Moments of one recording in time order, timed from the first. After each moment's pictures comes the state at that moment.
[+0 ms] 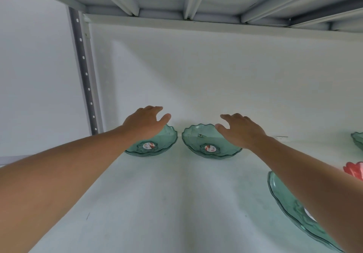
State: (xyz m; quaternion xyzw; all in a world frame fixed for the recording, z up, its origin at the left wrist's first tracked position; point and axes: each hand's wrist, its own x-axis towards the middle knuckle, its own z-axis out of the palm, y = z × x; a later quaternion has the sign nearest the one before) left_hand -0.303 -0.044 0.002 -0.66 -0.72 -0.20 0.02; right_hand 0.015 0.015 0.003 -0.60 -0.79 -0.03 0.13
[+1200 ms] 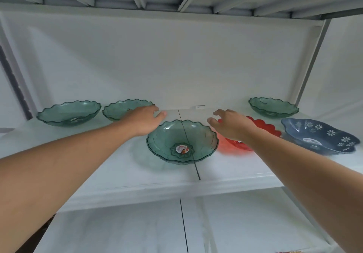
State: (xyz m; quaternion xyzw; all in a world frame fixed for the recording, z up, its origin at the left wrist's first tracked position) left_hand 0.028 -0.125 -0.021 -0.69 -0.70 -0.18 -0.04; right_hand 0.343 -0.111 -0.017 -0.63 -0.76 0.02 0.14
